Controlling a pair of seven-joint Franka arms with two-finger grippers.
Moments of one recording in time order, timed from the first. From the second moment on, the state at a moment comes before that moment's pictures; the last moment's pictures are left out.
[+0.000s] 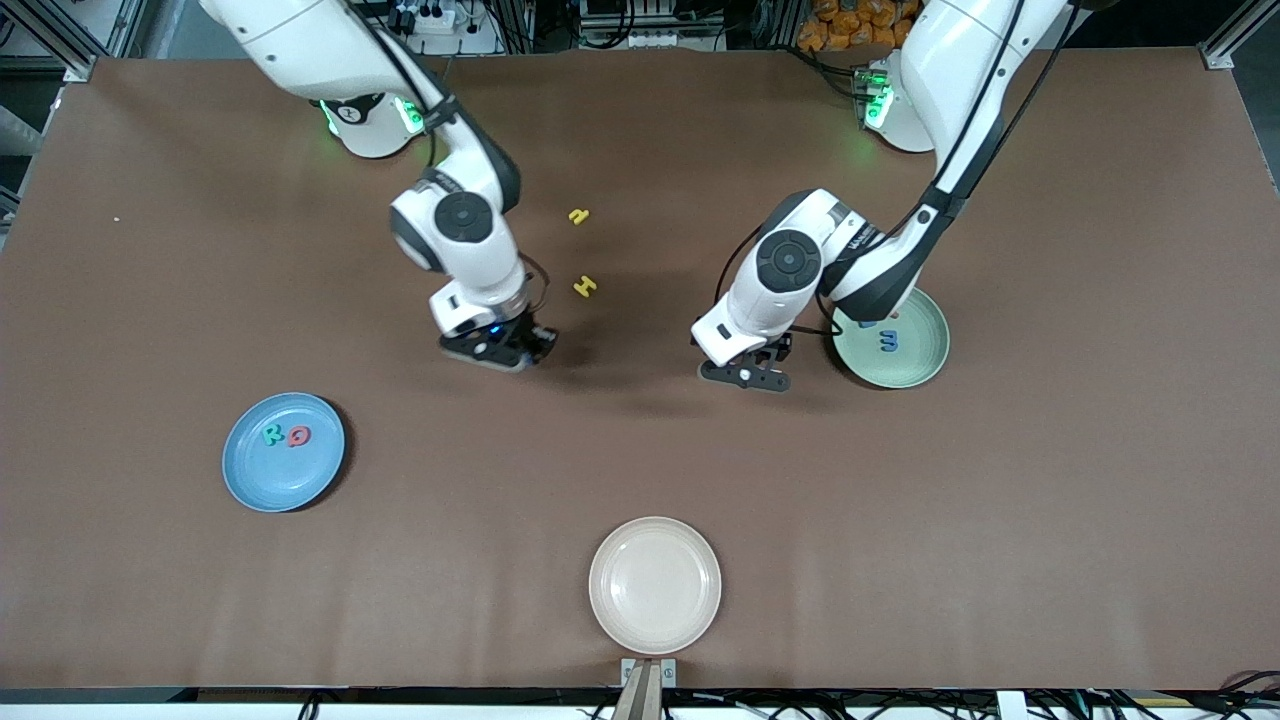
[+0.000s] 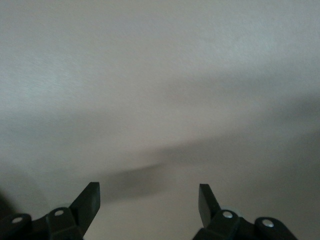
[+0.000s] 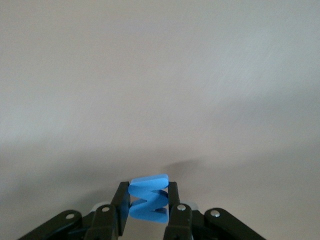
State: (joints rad) left arm -0.31 0.55 -0.38 -1.85 0.14 2.35 -0.56; right arm 0.29 0.42 0.24 -2.13 -0.41 2.64 1.13
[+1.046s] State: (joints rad) left arm -0.74 0.59 -0.33 -1.77 0.14 2.35 -0.91; right arm 0.06 0.42 0.03 -2.12 -1.27 2.62 1.13
